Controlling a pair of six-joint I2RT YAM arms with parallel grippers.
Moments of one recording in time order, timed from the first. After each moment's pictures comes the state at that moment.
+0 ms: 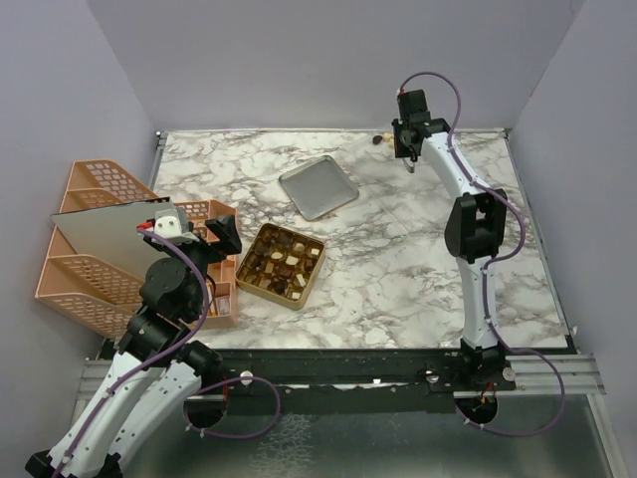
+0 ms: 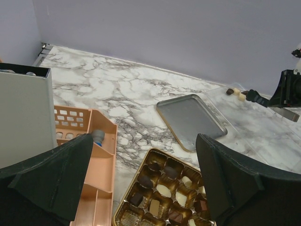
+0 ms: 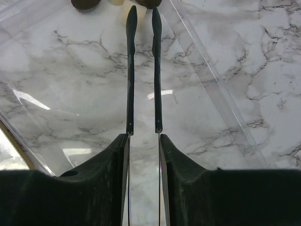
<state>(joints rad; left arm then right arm) -0.54 0.43 0.66 -0.21 -0.55 -0.25 0.25 2.36 2.26 -0.72 0.26 0.04</state>
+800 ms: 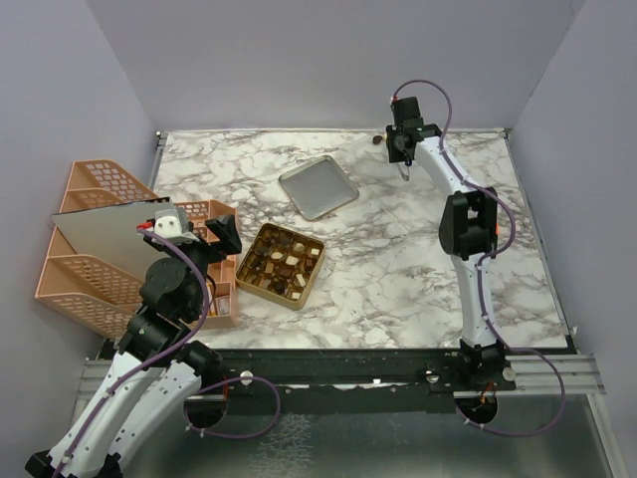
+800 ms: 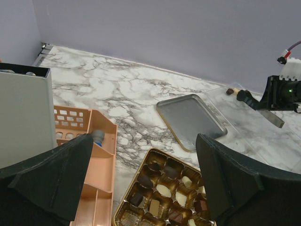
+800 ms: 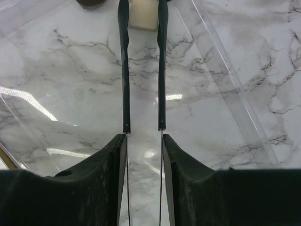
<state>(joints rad) -0.54 0.43 0.66 -0.21 -0.55 -0.25 0.25 2.44 2.29 -0.67 0.24 0.02</state>
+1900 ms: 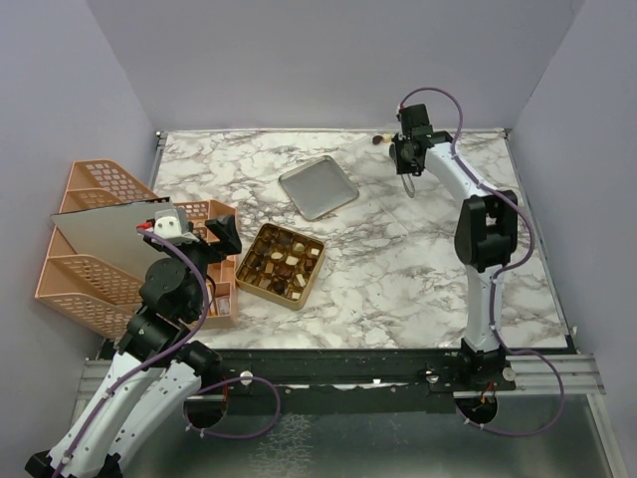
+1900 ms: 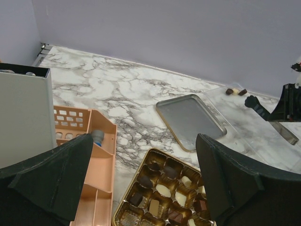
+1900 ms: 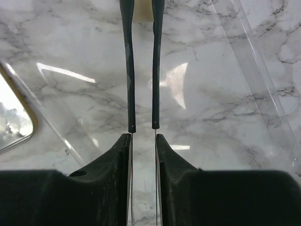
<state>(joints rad) -0.54 0.43 0.66 -0.21 -0.55 -0.25 0.25 2.24 2.00 -0.65 0.19 0.05</state>
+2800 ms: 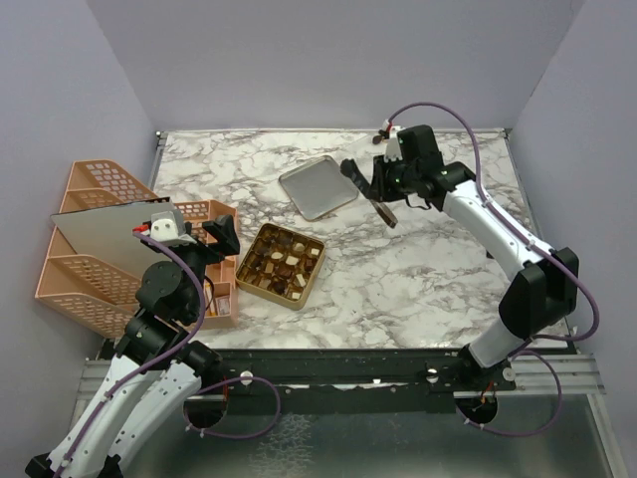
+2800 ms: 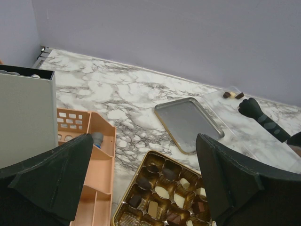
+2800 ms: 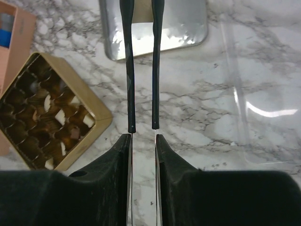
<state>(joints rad) -0.54 0.40 0.66 -0.21 -0.55 -0.25 0.42 1.64 1.49 -0.58 -0.15 0.17</state>
